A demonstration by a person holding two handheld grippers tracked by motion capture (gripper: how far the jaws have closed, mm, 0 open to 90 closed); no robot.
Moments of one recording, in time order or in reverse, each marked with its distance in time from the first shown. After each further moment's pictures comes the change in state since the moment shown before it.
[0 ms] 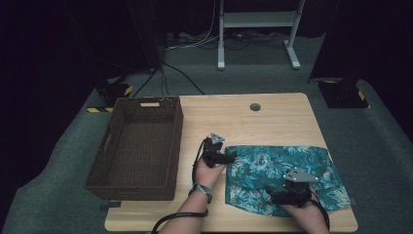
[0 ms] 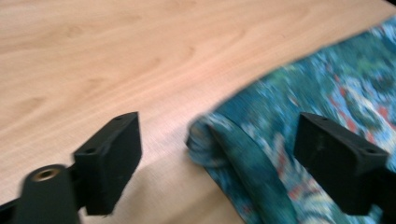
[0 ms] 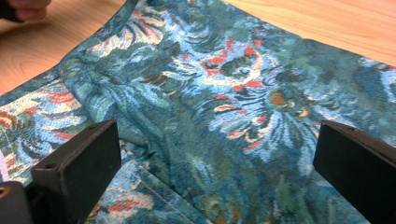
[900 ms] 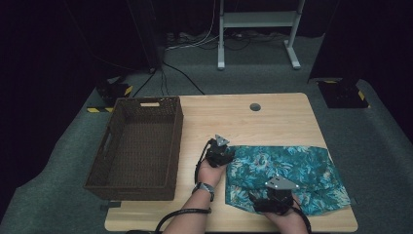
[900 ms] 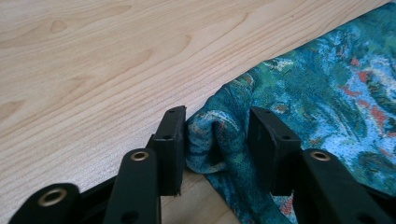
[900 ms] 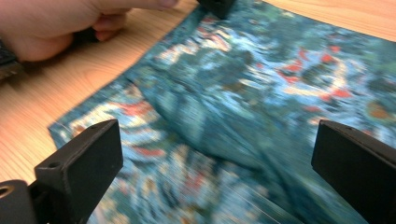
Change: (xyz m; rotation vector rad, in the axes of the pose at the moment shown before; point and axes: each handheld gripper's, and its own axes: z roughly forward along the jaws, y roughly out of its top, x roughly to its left) left arm -0.008 -0.008 0.015 0.040 0.023 0.085; right arm 0.055 0.004 0.014 -0.005 0.040 0.009
